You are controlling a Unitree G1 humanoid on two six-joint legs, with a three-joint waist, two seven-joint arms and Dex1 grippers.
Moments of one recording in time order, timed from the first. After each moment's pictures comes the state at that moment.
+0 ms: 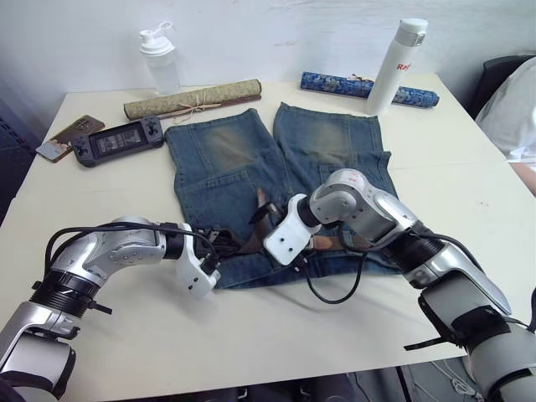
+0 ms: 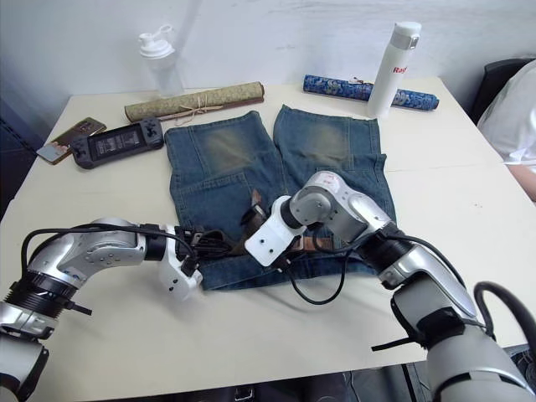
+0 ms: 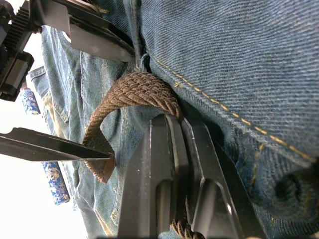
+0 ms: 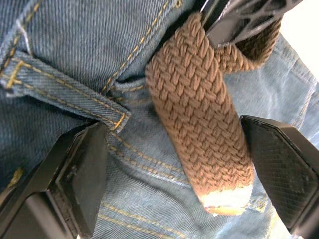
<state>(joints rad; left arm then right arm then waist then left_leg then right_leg) -0.58 0.88 -0.33 0.21 0.55 -0.96 -0.59 -1.02 -0.47 0.66 0.32 -0.42 -0.45 1.15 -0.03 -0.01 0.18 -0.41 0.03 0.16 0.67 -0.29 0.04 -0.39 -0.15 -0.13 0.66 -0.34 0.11</state>
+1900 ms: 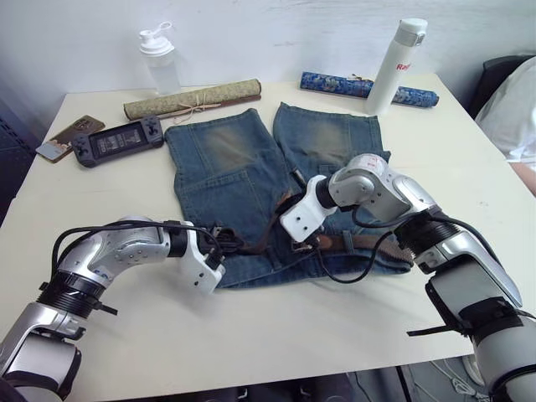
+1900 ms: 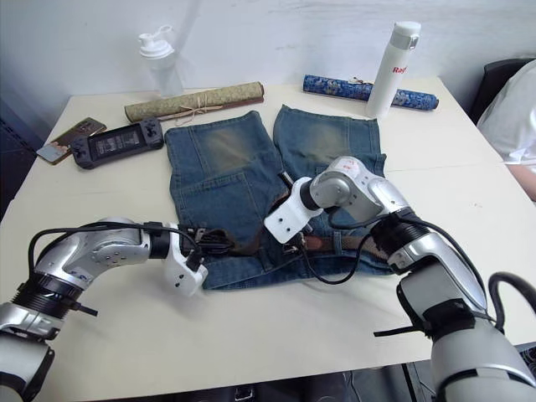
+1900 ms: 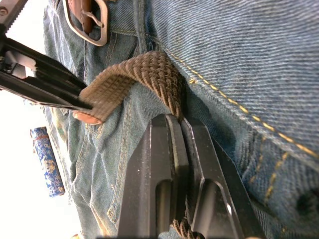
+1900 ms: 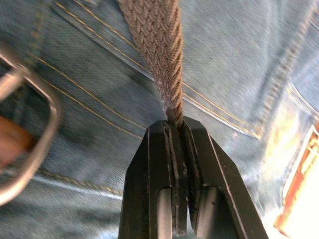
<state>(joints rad) -0.58 0.84 -0.33 0.21 0.53 -0.89 -0.60 -1.08 -0.53 0.58 0.52 -0.49 -0.57 1.05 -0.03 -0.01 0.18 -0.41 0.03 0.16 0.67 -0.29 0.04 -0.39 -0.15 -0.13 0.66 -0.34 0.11</state>
